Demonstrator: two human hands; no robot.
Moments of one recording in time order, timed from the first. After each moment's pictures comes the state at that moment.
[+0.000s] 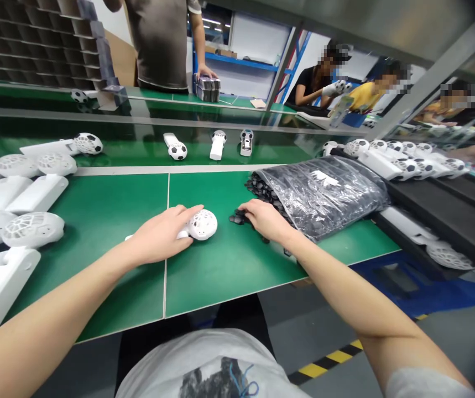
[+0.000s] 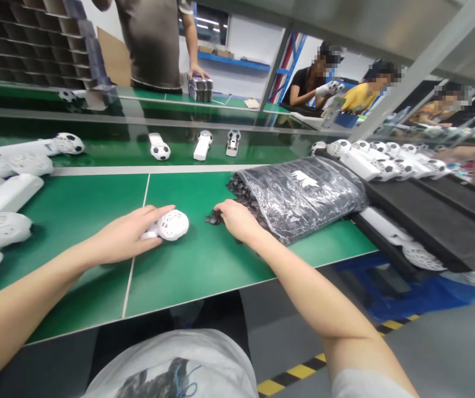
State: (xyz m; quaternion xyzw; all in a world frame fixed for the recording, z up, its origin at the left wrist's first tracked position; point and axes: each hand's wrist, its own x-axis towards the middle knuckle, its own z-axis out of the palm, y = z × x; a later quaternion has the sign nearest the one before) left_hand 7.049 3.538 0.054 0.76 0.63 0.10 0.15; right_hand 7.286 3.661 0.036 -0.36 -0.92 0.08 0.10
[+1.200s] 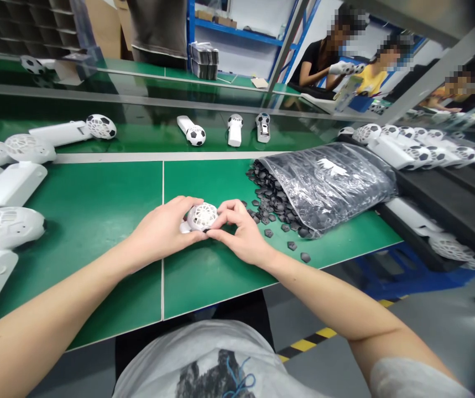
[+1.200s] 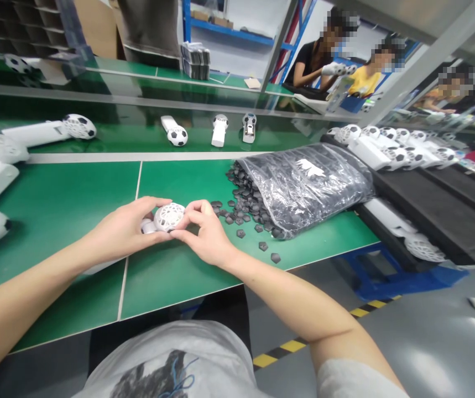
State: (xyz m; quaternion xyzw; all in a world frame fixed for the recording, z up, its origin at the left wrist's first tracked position) left_hand 7.059 3.545 0.047 0.72 0.65 0.19 0.18; right_hand 7.242 3.595 0.026 -0.31 -0.81 0.38 0.32
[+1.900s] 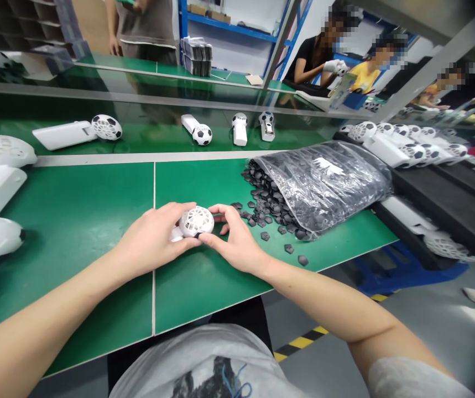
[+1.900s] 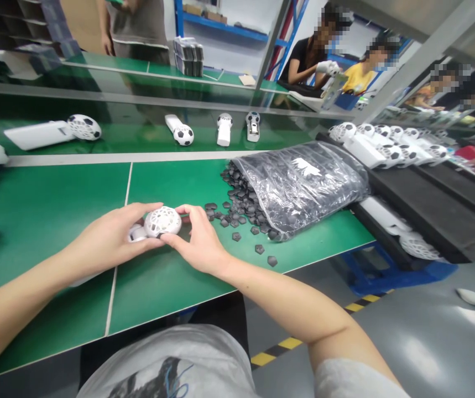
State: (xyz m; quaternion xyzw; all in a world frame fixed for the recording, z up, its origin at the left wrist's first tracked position) left_hand 7.057 3.545 0.046 0.73 0.64 0.16 0.16; right_hand 7.240 3.592 0.023 -0.36 -0.78 0.41 0.29
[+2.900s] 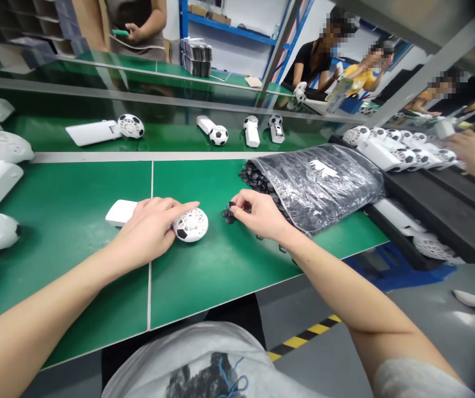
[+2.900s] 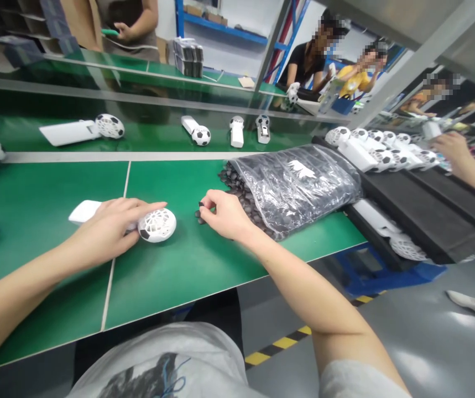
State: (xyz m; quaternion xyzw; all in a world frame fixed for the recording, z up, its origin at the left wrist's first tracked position) left_hand 7.049 3.549 0.040 0.78 0.60 0.13 0.07; right_hand 7.275 3.646 0.047 -0.38 -0.86 0.24 0.24
